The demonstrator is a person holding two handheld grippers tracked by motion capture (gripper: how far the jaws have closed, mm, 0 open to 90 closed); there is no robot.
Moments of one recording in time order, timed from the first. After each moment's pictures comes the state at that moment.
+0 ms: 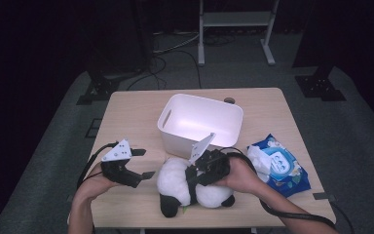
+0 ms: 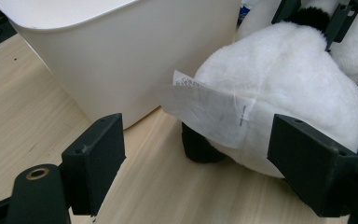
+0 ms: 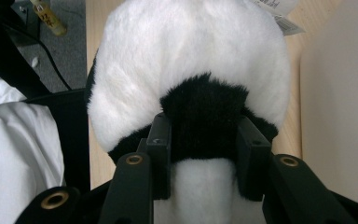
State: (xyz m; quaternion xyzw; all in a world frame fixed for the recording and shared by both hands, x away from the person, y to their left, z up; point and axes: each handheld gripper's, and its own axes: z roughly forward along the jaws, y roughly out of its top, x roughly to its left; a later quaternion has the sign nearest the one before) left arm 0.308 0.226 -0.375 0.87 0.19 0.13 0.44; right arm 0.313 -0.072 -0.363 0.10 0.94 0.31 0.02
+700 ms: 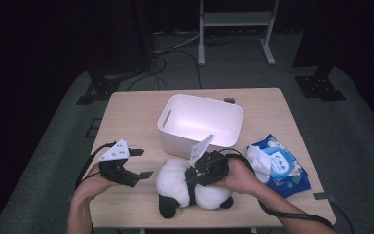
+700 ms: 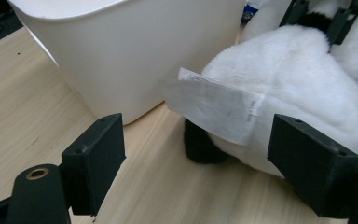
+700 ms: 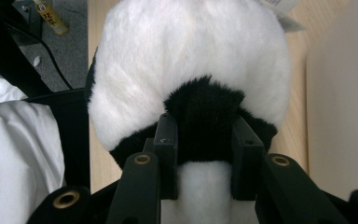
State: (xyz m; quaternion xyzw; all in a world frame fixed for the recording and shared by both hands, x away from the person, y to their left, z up) left arm 0.309 0.232 -0.378 0.86 0.20 0.13 0.45; right arm 0.311 -0.070 -0.366 0.10 0.94 0.32 0.02
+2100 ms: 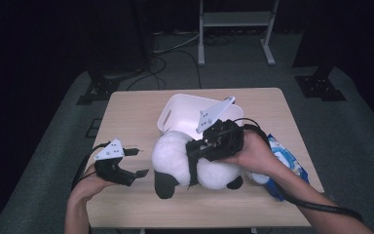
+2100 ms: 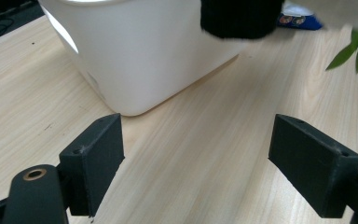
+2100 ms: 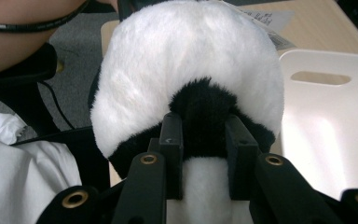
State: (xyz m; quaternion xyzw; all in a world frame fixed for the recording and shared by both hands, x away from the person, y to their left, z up) left arm 0.311 0.246 -0.382 0.85 0.22 0.13 0.45; right arm 0.302 -0.089 -0.241 0.11 0.92 0.37 0.06
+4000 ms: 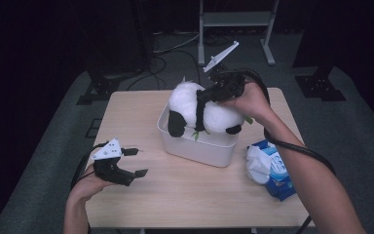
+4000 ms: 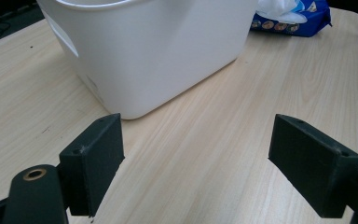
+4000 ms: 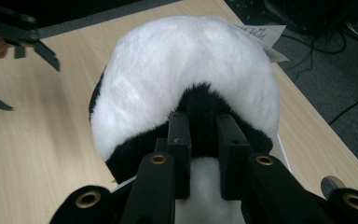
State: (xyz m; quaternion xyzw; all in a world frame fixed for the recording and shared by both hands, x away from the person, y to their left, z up) left arm 0.311 0.248 -0.382 0.85 0.21 0.13 0.47; right arm 0.433 -0.109 -0.218 0.22 0.90 0.35 0.12
